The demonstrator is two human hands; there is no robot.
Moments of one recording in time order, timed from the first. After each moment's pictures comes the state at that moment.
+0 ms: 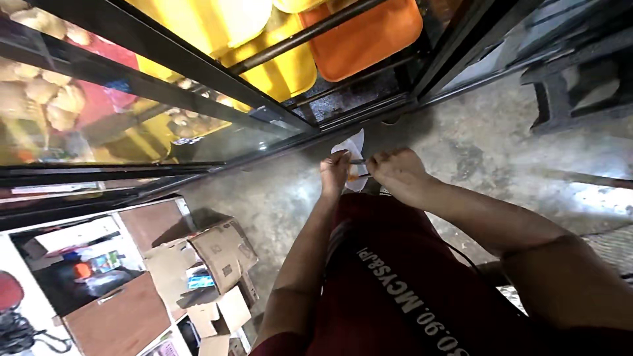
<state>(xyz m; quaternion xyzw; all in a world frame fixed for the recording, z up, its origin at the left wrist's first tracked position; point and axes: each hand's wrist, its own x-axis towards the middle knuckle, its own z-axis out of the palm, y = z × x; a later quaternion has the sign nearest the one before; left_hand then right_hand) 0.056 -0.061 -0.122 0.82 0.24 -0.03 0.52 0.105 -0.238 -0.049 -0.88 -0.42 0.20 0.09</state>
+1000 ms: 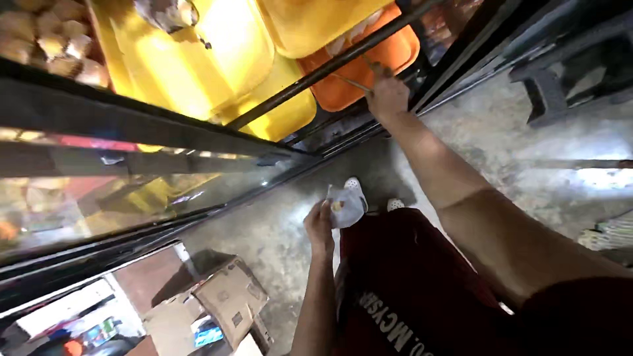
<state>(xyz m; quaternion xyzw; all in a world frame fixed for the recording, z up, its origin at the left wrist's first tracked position) 0.022 0.010 -0.138 0.68 0.35 0.02 0.64 0.303 -0.145 -0.157 -0.96 -0.02 0.13 0.26</state>
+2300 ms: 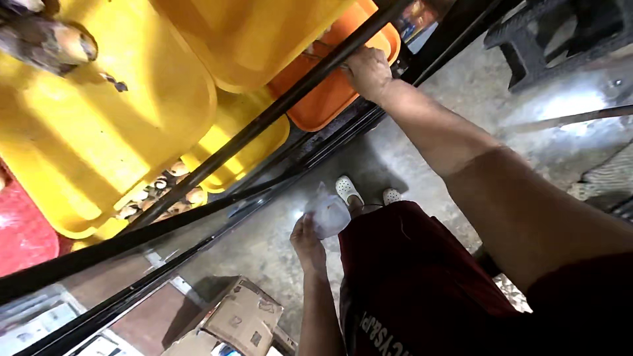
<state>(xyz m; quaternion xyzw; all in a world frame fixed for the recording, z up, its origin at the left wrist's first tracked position) 0.056 0.033 -0.163 0.63 0.41 0.02 0.66 0.382 -0.166 -0.218 -0.96 -0.15 0.11 0.20</state>
